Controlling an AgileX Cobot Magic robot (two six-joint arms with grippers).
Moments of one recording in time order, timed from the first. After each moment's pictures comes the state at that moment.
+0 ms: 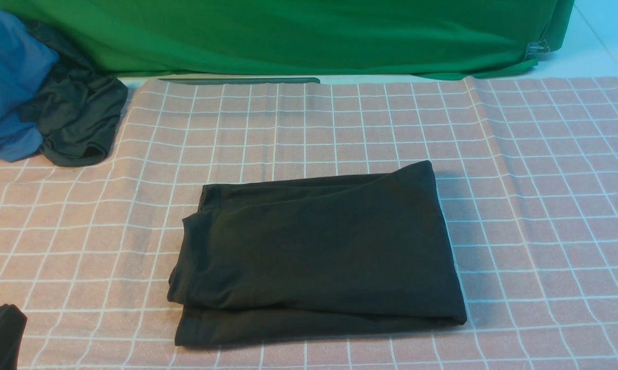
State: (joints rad) right arm 0.34 0.00 -0.53 0.05 0.20 -0.06; left arm 0.05 0.00 0.01 0.00 0.24 -0.22
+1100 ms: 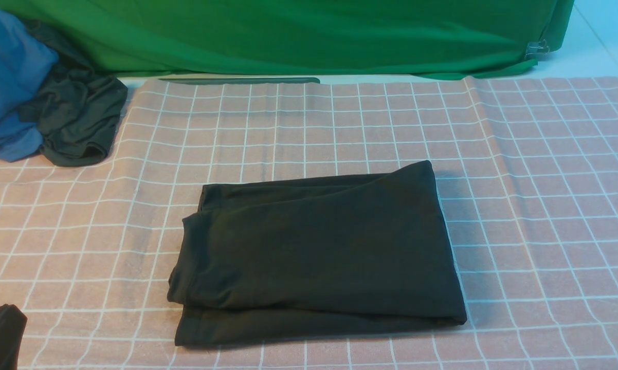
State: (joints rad) right arm 0.00 0.00 0.01 0.05 0.25 -0.21; left arm 0.05 0.00 0.01 0.00 0.24 -0.22
